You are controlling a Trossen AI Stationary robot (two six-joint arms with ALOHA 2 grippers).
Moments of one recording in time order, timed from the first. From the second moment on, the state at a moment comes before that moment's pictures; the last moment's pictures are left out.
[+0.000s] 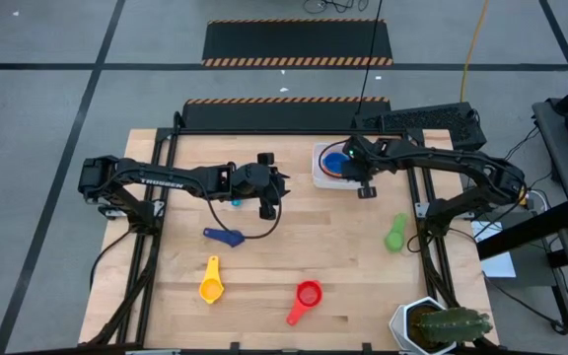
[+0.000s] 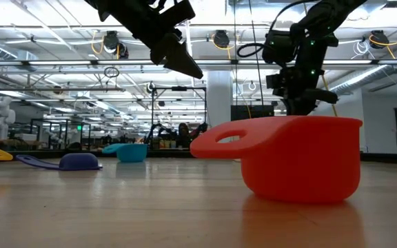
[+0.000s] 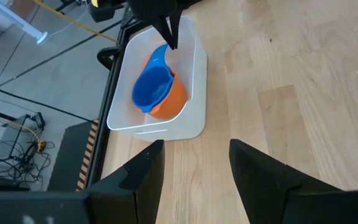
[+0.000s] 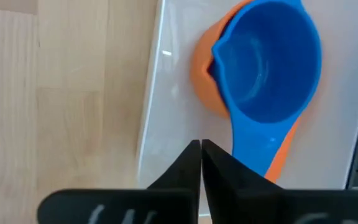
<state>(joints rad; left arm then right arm) 0.07 1.56 1.09 -0.12 -0.26 0.43 -0.51 1.39 0.87 -0.71 0.09 -0.64</state>
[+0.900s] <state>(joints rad) 0.07 1.56 1.09 -0.11 -0.26 0.44 -0.58 1.49 0.87 -0.65 0.27 -0.72</state>
